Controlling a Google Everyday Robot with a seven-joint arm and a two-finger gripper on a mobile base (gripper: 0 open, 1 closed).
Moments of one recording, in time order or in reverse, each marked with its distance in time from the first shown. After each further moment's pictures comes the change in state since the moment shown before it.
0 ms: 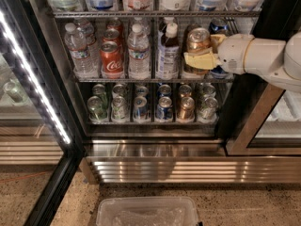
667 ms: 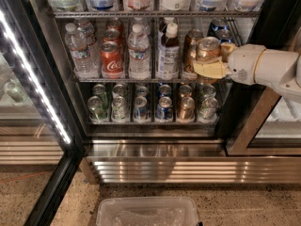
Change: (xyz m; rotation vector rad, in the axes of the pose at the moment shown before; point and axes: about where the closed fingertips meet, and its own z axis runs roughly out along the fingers) arm 0.021 0.007 -0.029 0.025 0.014 0.063
